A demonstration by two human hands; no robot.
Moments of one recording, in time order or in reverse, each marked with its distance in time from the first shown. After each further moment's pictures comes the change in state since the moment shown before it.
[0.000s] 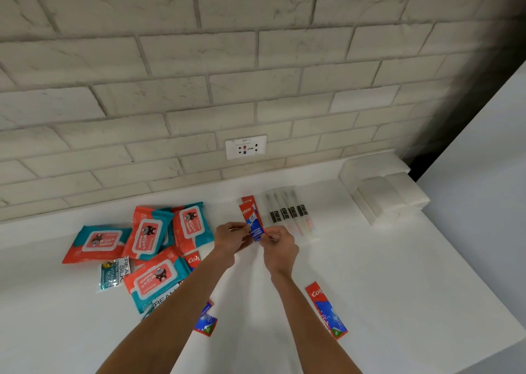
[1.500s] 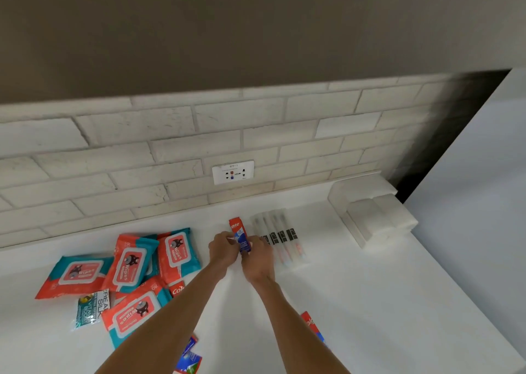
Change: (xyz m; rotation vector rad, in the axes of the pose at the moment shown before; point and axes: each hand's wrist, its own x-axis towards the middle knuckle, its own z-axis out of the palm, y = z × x) left_hand 0.044 0.017 0.029 0.591 0.152 0.269; right_hand 0.051 -0.017 0.024 -0.524 -0.196 -0.202
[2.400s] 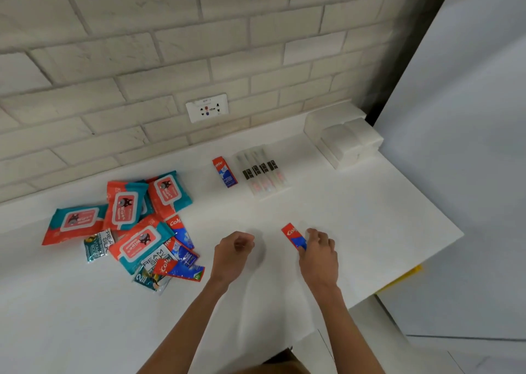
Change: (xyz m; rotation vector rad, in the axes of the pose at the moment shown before) left_hand -0.197 -0.096 -0.001 -0.063 -0.270 0.238; right_hand -0.211 0.139 -0.088 -0.440 0.117 0.294
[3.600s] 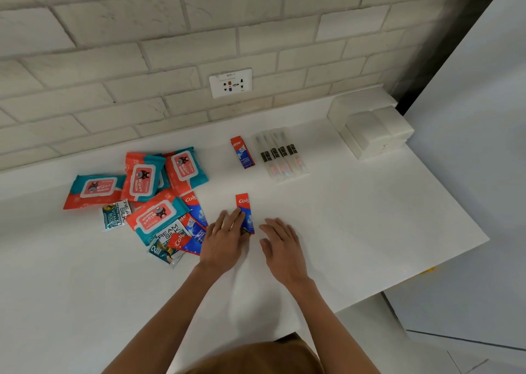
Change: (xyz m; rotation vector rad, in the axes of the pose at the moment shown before) left_hand 0.000 -0.049 -0.037 0.879 -0.101 0.187; right_hand -0.029 -0.056 0.071 0.184 -0.028 -0.565
